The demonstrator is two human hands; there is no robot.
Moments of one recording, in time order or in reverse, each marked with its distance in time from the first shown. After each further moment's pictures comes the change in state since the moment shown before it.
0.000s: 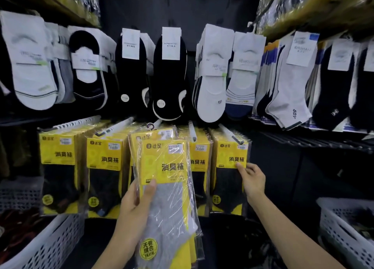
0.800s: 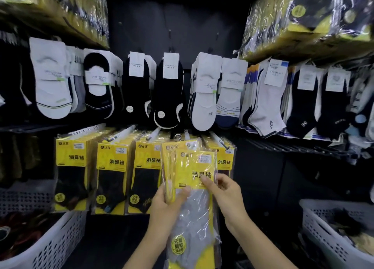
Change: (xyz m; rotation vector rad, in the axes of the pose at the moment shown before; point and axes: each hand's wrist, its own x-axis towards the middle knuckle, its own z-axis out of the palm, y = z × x) left_hand -0.040 0.022 0.051 -0.042 -0.060 -0.155; right_hand -0.171 -0.096 -0.013 0.097 -0.388 -0.076
